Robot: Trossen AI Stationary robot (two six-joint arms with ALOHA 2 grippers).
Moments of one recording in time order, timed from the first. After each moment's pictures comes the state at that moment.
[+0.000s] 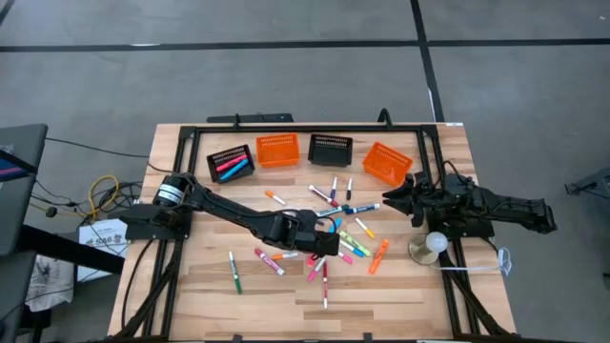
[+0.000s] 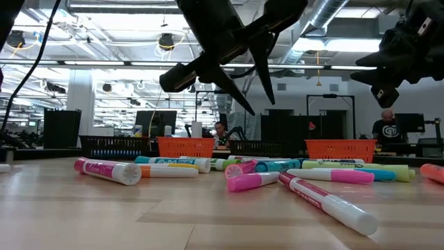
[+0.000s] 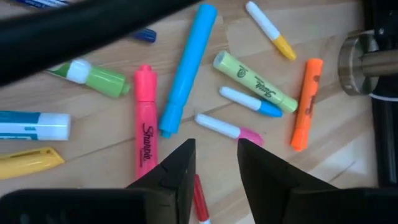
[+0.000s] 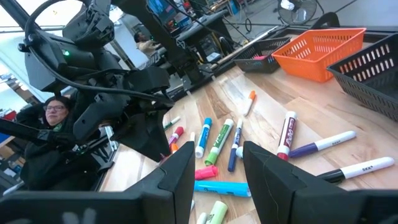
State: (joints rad) left arm -0.31 2.01 1.54 -0.53 -0.31 -1.51; right arm -0.13 0.01 0.09 -0.21 -0.11 0.47
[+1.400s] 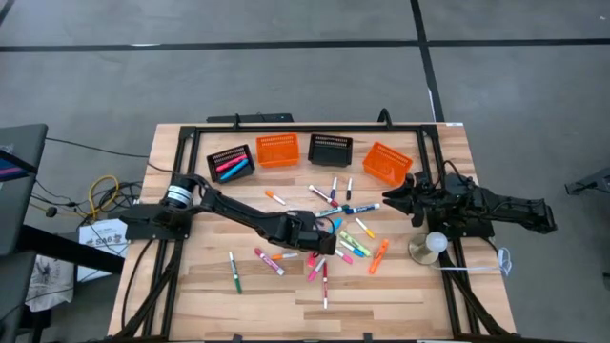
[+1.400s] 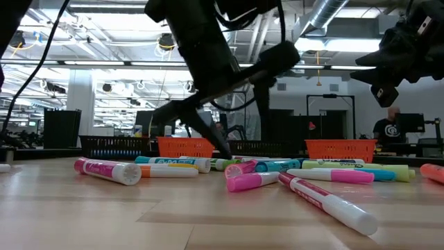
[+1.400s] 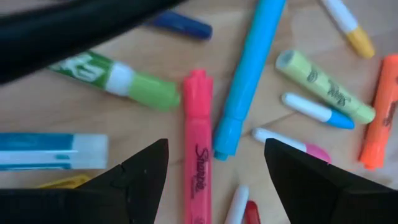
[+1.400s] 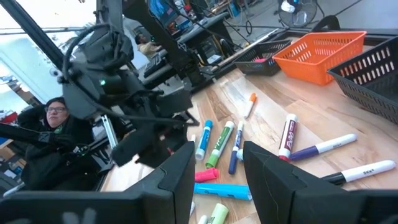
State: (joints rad) left arm -0.28 2.08 1.47 -0.49 -0.27 -1.48; right arm -0.13 0.01 0.09 -0.20 -0.11 0.47
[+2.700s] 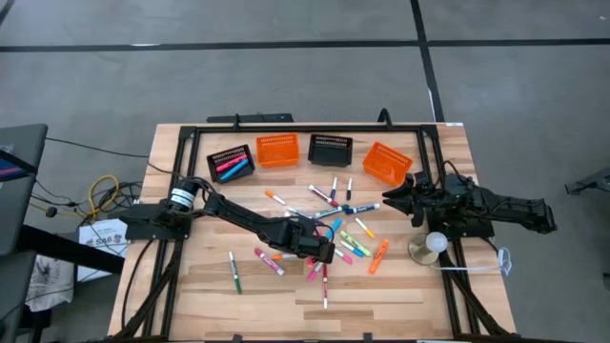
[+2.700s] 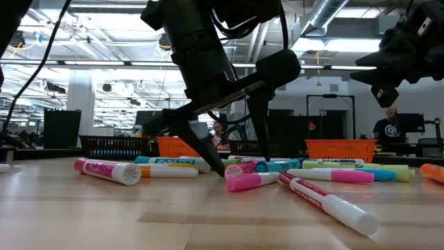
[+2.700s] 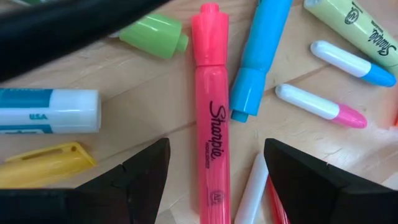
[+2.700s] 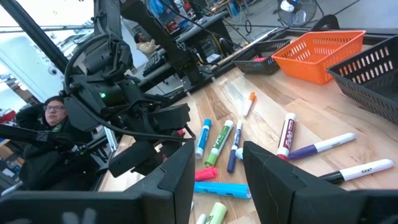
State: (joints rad) left arm -0.30 2.12 1.46 -0.50 -0.17 -1.47; right arm -0.13 0.01 0.09 -0.20 -0.11 0.46
